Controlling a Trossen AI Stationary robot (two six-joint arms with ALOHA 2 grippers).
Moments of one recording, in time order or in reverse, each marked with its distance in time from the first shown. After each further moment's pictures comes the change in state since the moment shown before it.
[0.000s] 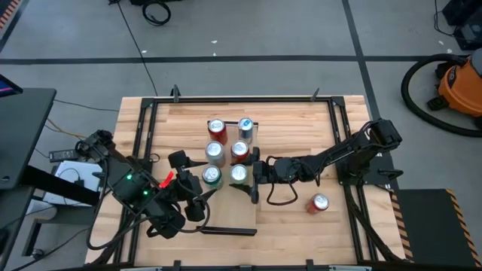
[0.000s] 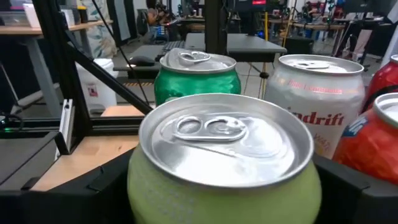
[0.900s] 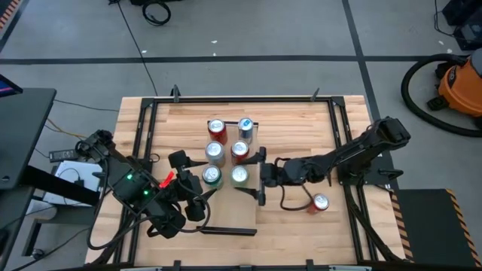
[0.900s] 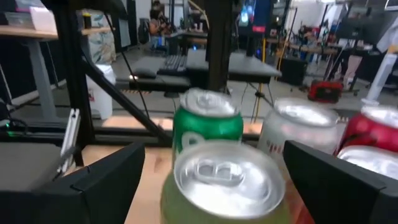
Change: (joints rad) left arm 0.002 0.001 -0.001 0.000 0.001 0.001; right arm 0.058 -0.092 -0.003 -0.042 0.062 -0.086
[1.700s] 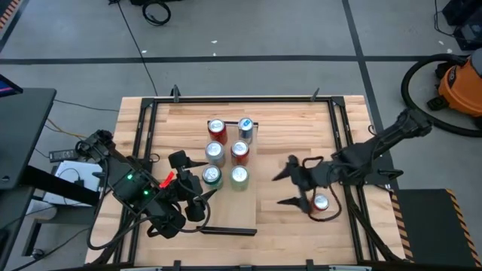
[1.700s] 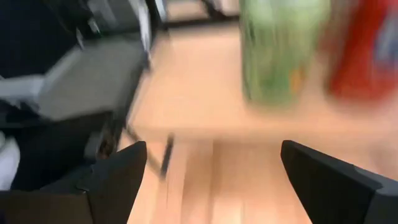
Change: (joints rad) left arm 0.000 0.000 0.000 0.000 0.008 -0.012; right arm 0.163 -0.390 0.000 -0.840 -0.128 0.359
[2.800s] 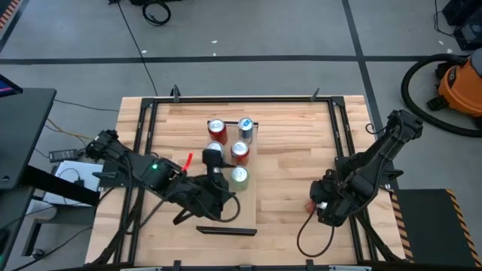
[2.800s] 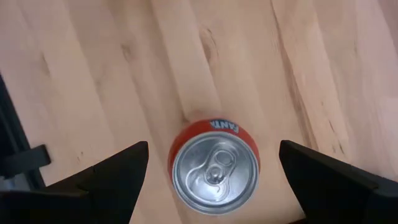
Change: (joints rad) left arm 0.181 0.055 0.000 0.304 0.276 0.562; right arm 0.329 0.163 0.159 -0.938 -0.015 0.831
